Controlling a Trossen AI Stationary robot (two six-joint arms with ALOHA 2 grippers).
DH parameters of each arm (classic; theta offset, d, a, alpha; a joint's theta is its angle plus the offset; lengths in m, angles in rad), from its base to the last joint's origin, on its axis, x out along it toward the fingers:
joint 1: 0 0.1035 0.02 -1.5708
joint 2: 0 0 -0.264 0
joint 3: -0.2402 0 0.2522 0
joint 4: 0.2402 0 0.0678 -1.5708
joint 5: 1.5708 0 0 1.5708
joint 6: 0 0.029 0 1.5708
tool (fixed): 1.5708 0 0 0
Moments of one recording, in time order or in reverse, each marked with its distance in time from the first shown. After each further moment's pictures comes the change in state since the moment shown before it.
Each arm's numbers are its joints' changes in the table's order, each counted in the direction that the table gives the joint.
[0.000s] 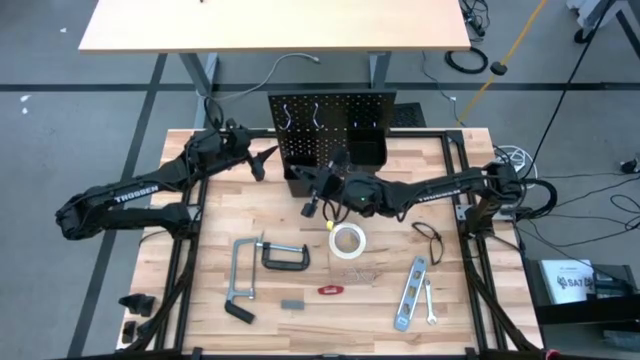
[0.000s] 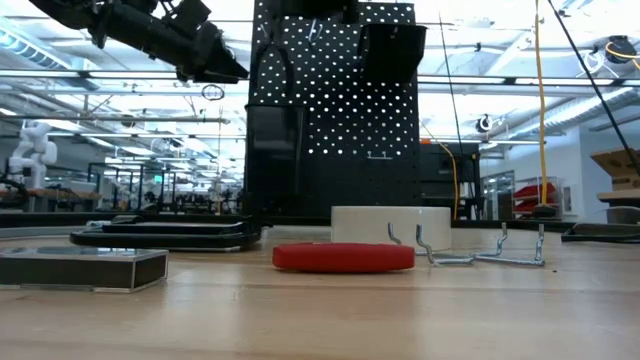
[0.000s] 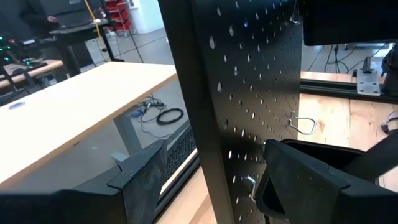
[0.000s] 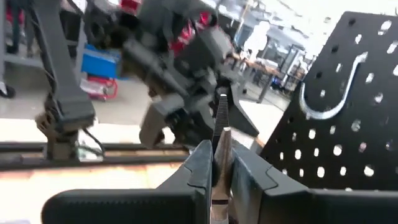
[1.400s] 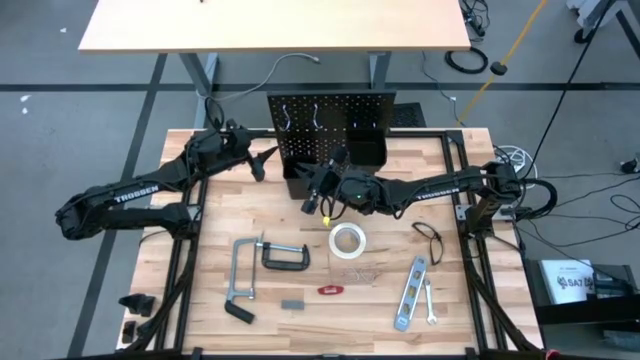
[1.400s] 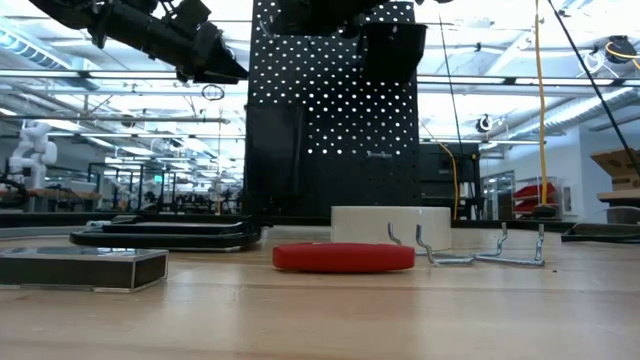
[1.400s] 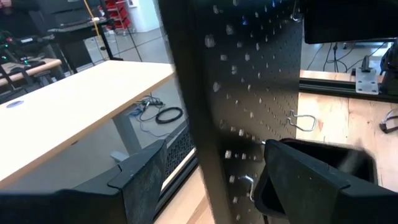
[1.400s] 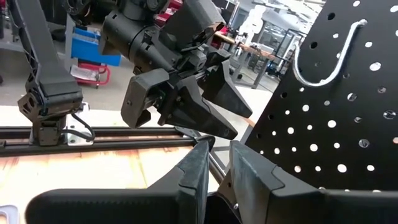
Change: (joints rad) left arm -0.002 0.000 0.000 0.005 0.001 -0.003; right arm -0.024 0.007 0.000 0.058 0.018 0.040
